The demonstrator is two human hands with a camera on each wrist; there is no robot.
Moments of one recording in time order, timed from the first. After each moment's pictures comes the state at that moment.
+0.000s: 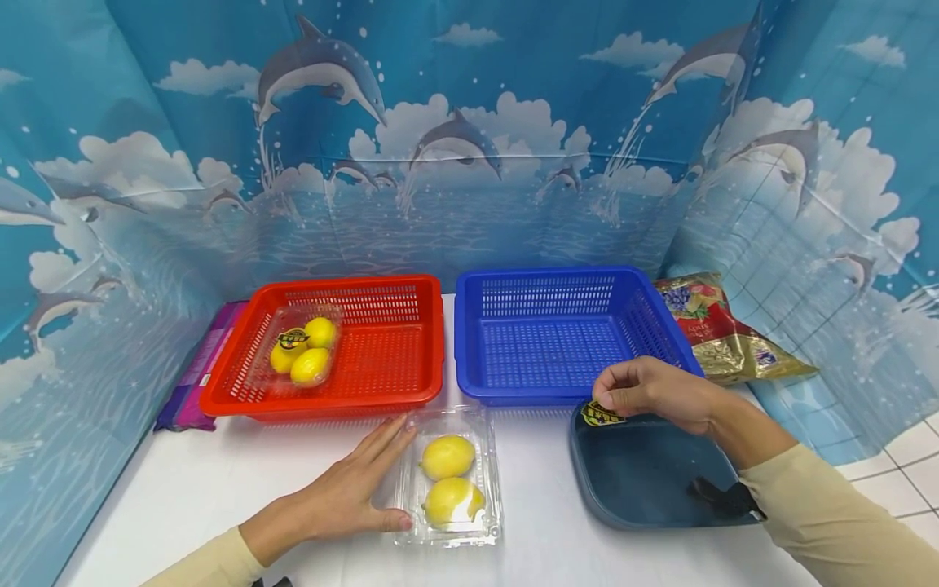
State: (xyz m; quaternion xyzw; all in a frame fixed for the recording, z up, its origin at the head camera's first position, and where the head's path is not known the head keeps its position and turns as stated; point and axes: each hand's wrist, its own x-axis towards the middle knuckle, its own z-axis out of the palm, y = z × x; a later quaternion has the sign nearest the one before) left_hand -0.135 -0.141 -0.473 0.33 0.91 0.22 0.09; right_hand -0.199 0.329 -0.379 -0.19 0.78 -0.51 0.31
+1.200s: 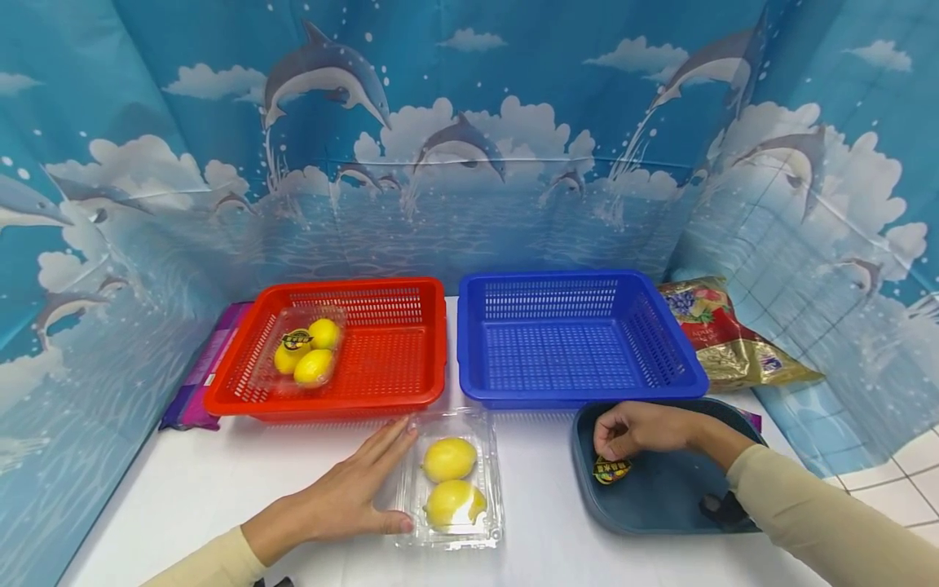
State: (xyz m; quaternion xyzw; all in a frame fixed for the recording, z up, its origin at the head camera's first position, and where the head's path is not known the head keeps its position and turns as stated) left_hand -0.135 -0.141 -0.473 0.32 0.92 0.21 0.09; right_hand -0.215 0.341 -0.450 -0.27 0.77 -0.42 0.40
